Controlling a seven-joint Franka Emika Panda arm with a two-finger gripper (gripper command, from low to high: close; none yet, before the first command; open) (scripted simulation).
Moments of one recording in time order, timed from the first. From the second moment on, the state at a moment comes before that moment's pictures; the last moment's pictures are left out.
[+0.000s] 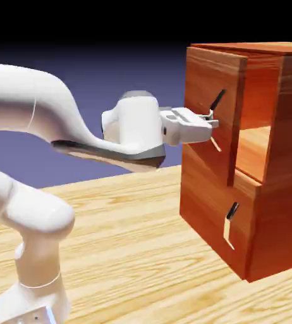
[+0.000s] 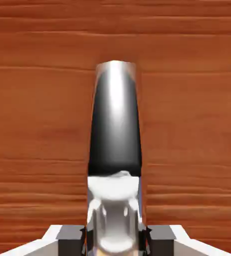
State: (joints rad) arm 0.53 -0.88 -0.54 -2.66 -2.40 2.55 2.84
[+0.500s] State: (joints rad) arm 0.44 -1.10 -0.03 -2.89 -1.75 2.14 2.63
